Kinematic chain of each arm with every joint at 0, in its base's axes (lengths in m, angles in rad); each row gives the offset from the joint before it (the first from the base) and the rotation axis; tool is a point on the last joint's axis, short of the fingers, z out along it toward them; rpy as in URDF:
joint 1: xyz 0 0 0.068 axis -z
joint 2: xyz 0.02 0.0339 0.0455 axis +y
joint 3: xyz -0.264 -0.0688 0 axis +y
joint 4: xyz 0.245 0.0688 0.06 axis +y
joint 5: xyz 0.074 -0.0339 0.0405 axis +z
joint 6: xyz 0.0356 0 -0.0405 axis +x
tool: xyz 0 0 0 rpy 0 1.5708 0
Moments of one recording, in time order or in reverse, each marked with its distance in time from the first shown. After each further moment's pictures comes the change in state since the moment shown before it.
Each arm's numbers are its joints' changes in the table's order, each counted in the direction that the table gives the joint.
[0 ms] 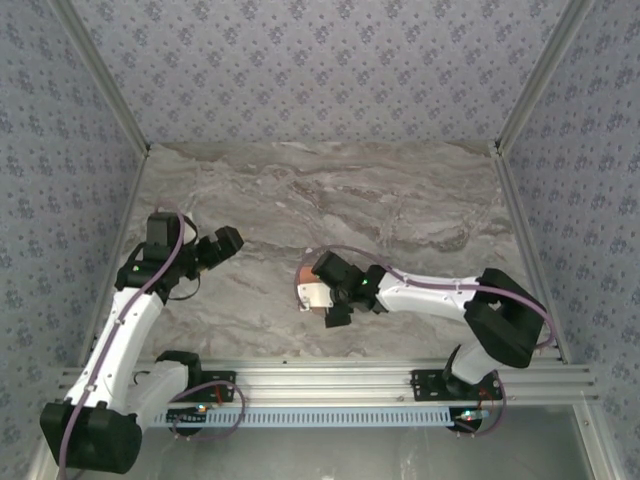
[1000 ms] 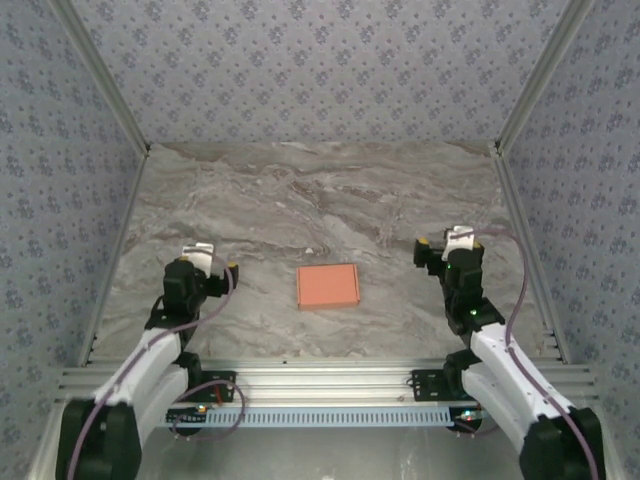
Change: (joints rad) left arm -0.007 -0.032 0.635 -0.905 0.308 0.704; right arm 0.813 -0.777 0.605 -0.495 -0.234 0.867
